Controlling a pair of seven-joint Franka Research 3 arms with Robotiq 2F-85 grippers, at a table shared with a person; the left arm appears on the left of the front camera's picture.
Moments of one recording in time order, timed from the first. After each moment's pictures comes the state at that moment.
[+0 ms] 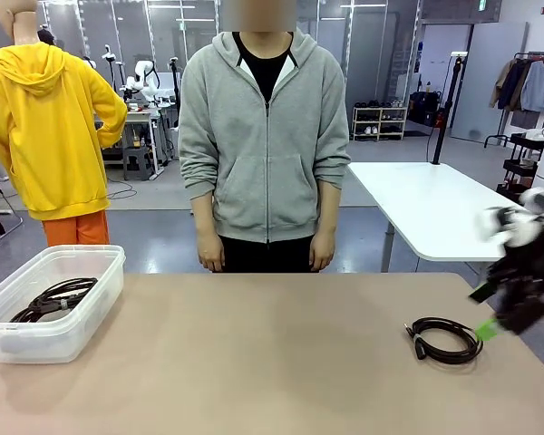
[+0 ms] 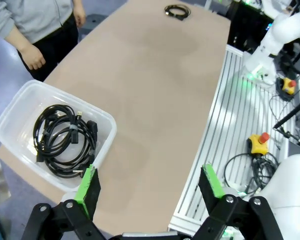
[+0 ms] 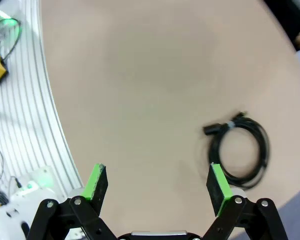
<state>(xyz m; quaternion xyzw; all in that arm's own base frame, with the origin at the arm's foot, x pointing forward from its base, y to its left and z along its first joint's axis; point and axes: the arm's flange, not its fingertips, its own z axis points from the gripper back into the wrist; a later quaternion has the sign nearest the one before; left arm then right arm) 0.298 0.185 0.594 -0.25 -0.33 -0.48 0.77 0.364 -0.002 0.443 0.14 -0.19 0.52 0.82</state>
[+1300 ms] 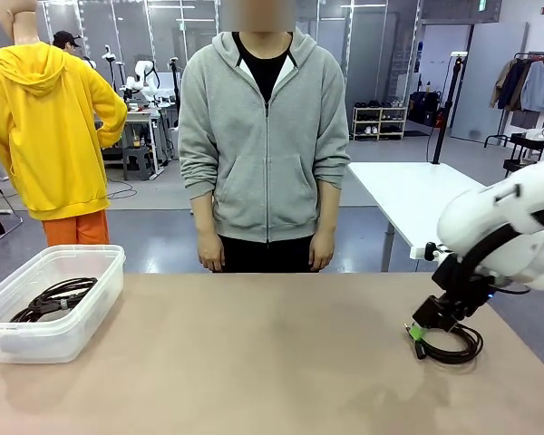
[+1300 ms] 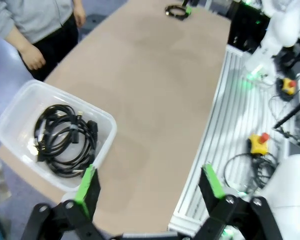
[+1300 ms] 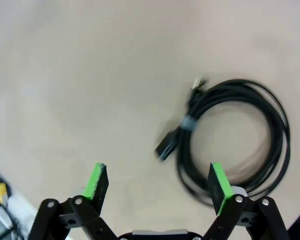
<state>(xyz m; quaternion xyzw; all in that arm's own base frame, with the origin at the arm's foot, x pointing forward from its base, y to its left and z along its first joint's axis) 0.297 0.186 0.594 -0.25 -0.33 -0.48 0.78 0.478 0.008 0.341 0.13 -0.10 0.19 0.97</state>
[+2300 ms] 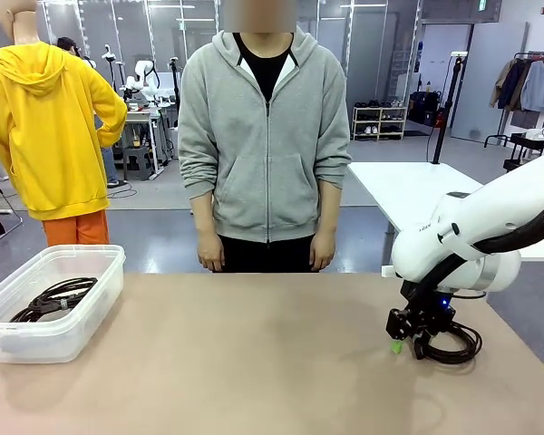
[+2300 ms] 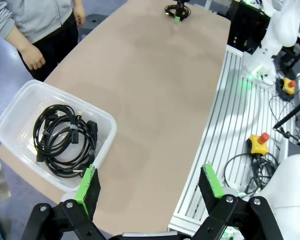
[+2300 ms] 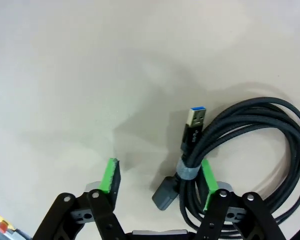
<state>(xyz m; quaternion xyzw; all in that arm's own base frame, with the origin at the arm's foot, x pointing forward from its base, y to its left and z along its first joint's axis) 0.297 0.186 0.594 -0.25 -0.33 -0.48 0.78 0.514 0.055 0.297 0.06 -0.02 0.13 0.99</state>
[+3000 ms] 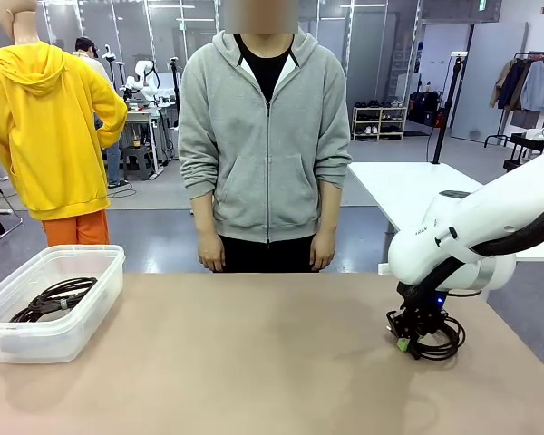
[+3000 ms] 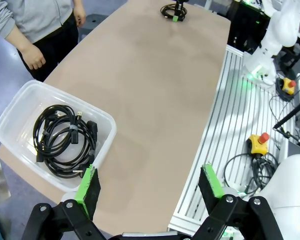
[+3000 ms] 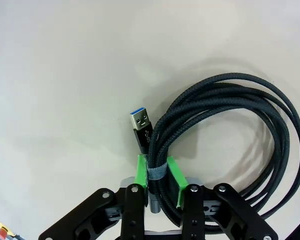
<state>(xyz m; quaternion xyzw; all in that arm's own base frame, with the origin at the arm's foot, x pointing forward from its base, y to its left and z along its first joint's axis) 0.297 0.186 0.594 -0.25 -0.33 -0.48 0.78 0.516 0.064 0.301 0.04 -0.03 0.12 0.99</state>
